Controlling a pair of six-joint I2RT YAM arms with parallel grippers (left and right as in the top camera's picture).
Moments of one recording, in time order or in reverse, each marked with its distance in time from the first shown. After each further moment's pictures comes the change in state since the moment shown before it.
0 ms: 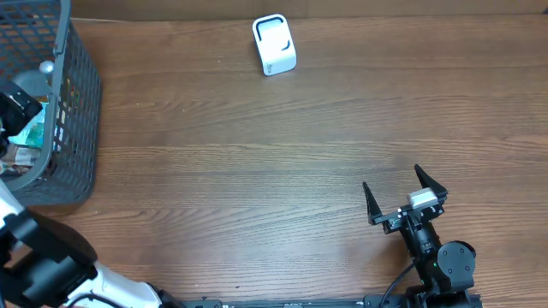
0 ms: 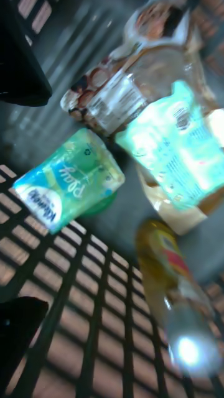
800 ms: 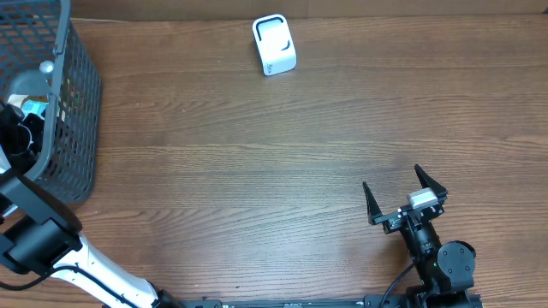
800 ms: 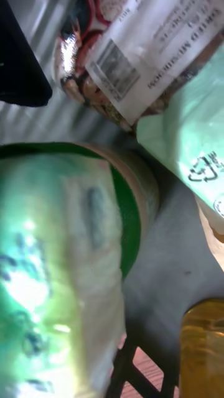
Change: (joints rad) left arm -0.007 0.244 0.000 -0.059 -0.016 0.000; right arm 0.000 0.000 0.000 0.000 0.000 0.000
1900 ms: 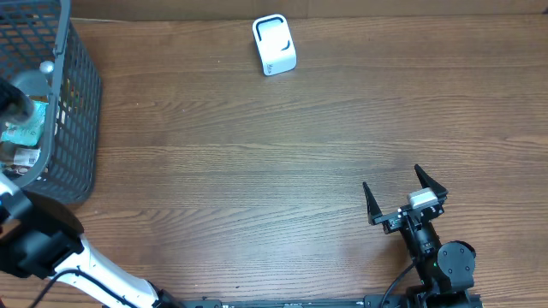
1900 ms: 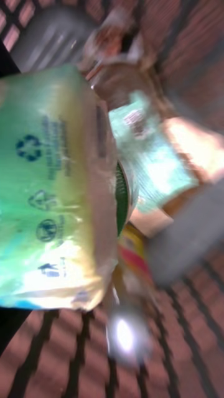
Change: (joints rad) left arm 0.000 -0.041 0.449 -0.128 -0.019 0.013; right arm 0.000 0.000 0.000 0.000 0.000 0.000
